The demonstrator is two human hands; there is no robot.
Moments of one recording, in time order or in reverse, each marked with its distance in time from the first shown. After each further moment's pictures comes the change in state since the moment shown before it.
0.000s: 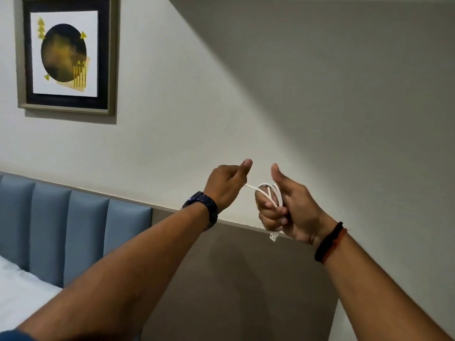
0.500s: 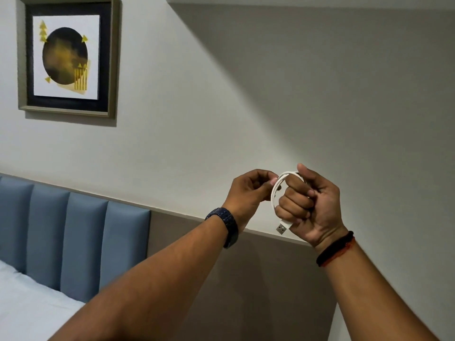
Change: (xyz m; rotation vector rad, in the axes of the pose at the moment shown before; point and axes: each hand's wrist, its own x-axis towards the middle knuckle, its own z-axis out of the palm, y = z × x) left_hand -0.021 0.026 0.039 -0.643 -0.116 -0.077; right_hand -0.016 -0.012 -0.004 0.475 -0.144 -0.314
